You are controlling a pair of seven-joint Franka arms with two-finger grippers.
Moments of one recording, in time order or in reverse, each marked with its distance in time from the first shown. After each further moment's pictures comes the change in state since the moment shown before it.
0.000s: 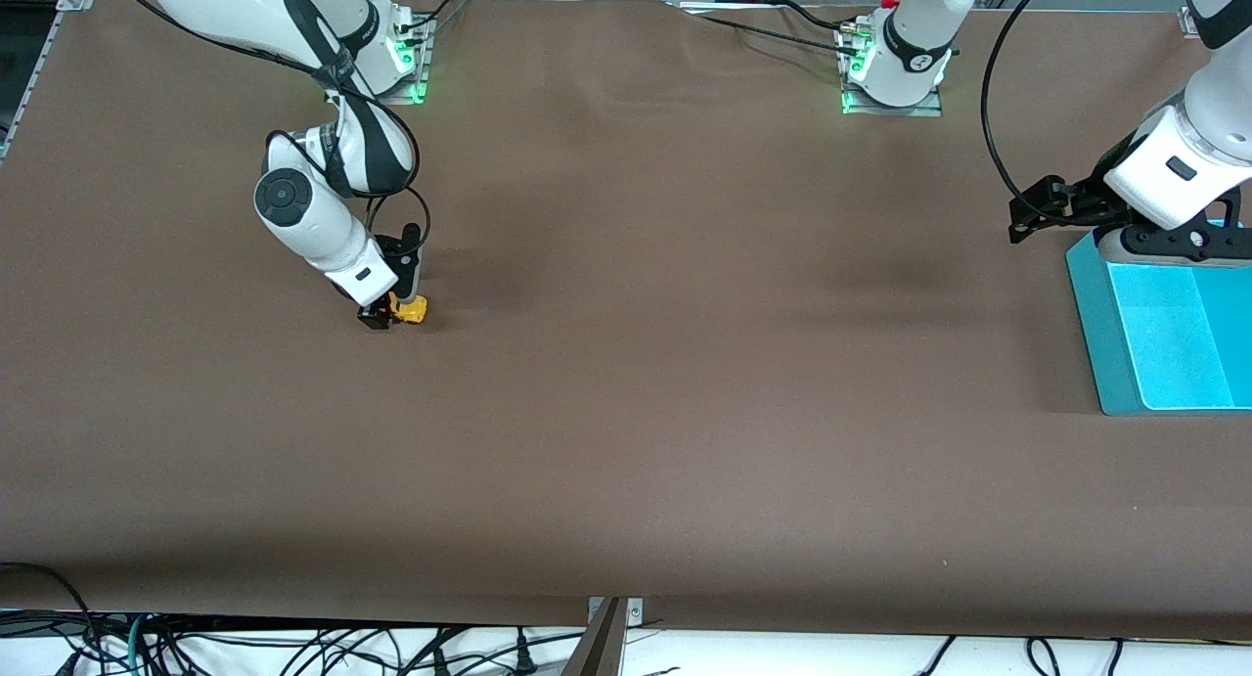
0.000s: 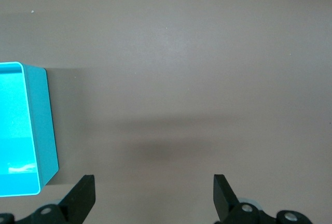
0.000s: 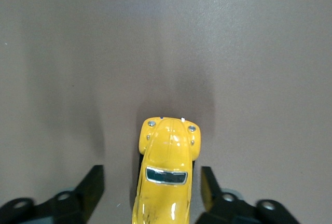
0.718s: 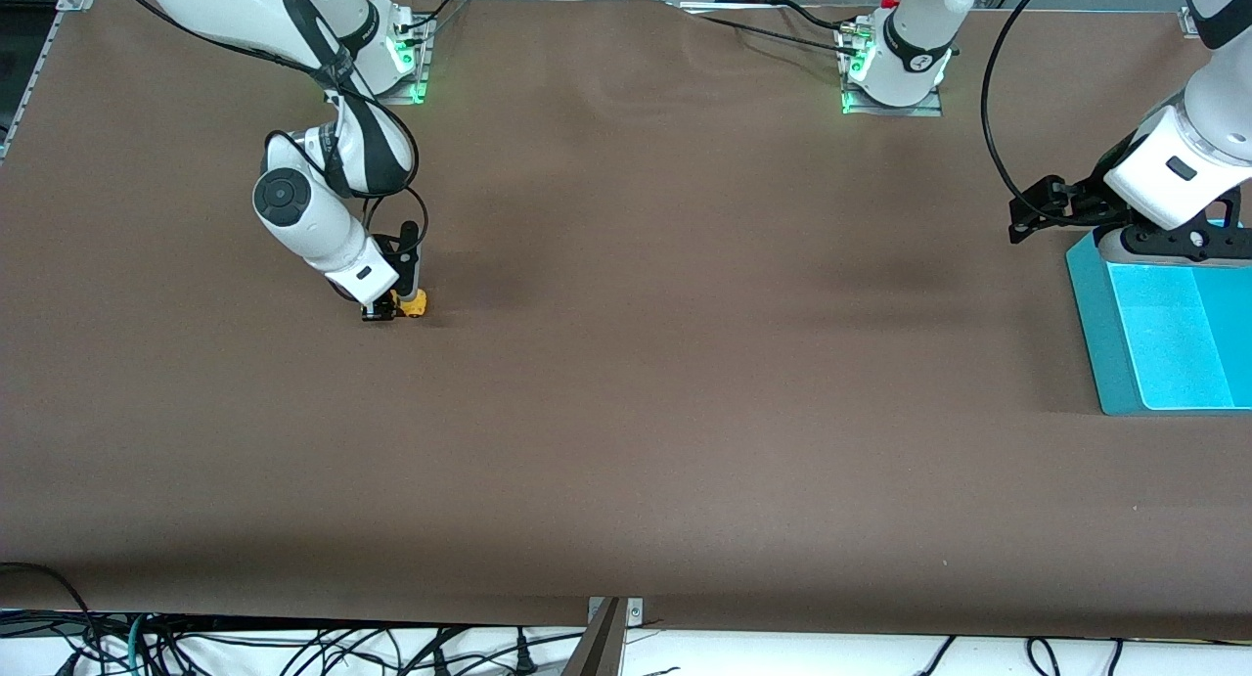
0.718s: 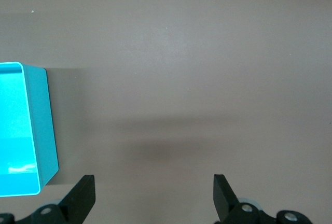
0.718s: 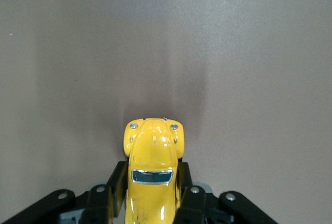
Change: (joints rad) left arm 0.000 0.000 0.000 0.000 0.000 0.000 0.000; right arm -0.001 -0.001 0.000 0.000 0.000 0.003 -0.063
